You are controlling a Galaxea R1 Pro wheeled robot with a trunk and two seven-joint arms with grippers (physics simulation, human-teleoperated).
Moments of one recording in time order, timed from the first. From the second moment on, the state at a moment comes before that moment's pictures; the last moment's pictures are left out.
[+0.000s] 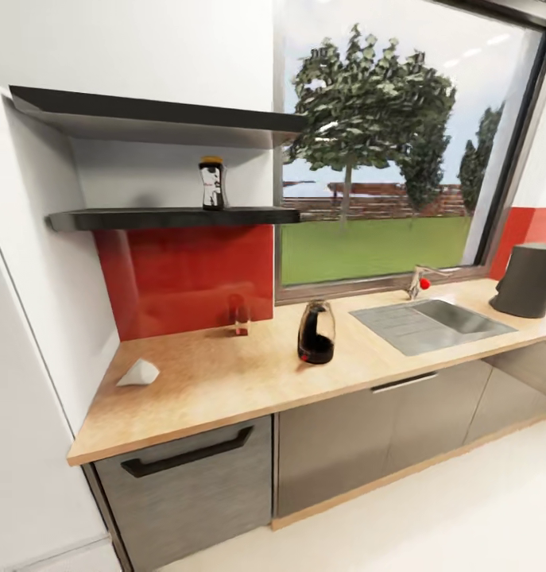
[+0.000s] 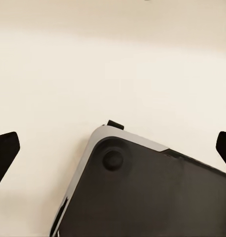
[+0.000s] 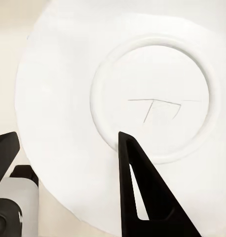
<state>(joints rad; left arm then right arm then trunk) -0.03 0.02 0.09 -0.04 0.33 -0.39 -0.01 -0.33 -0.22 -0.01 0.03 0.12 -0.17 -0.01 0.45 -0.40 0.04</state>
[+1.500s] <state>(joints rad) -0.03 0.00 0.09 -0.04 0.33 -0.39 -0.01 -0.33 -0.22 -0.01 0.03 0.12 -0.17 -0.01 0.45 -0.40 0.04</state>
